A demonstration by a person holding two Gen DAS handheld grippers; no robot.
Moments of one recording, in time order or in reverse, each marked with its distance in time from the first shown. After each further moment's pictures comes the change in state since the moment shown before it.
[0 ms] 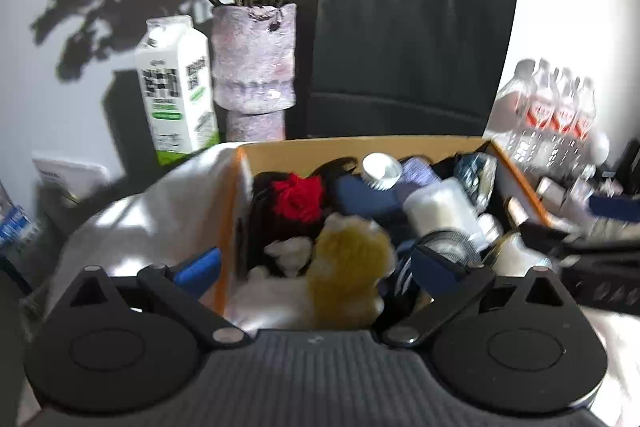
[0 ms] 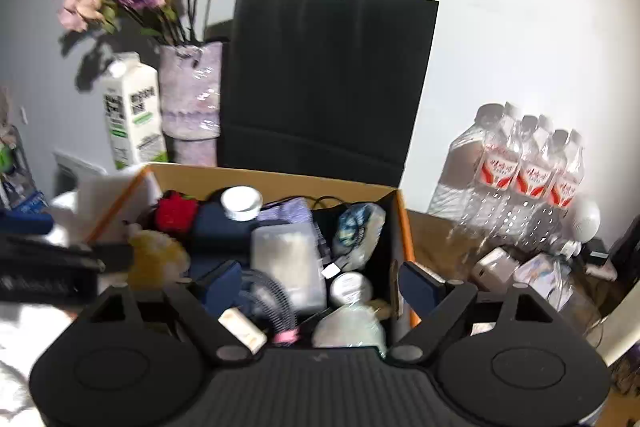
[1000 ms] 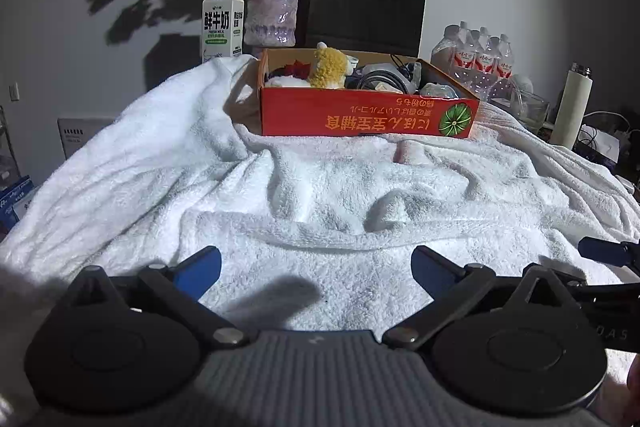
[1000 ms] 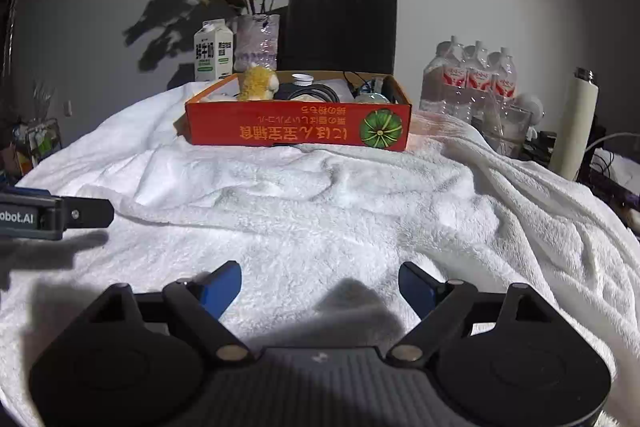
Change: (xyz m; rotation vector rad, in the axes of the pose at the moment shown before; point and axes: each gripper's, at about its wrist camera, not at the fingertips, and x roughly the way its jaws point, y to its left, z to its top) left arm -0.162 0.016 -0.263 -0.026 -0.122 -0.075; right arm -0.184 0.043 -0.300 0.044 -0.125 0.026
